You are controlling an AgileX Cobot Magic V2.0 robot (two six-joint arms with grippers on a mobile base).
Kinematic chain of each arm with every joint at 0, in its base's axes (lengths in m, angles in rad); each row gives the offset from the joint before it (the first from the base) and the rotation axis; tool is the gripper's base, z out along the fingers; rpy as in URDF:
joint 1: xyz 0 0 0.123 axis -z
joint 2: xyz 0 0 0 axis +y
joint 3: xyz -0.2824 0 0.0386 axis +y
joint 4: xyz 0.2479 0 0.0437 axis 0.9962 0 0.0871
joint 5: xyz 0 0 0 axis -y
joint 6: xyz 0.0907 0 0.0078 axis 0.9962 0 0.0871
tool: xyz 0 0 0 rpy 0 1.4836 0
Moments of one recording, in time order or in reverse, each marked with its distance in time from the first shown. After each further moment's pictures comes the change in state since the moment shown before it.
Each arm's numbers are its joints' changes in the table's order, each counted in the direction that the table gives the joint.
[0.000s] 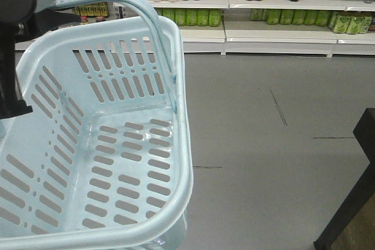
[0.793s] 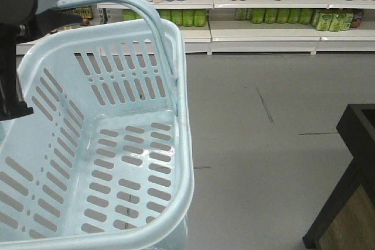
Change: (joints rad) left arm 0.000 0.000 0.000 -0.003 0.000 -0.001; right arm 0.000 0.000 0.000 0.000 0.000 0.000
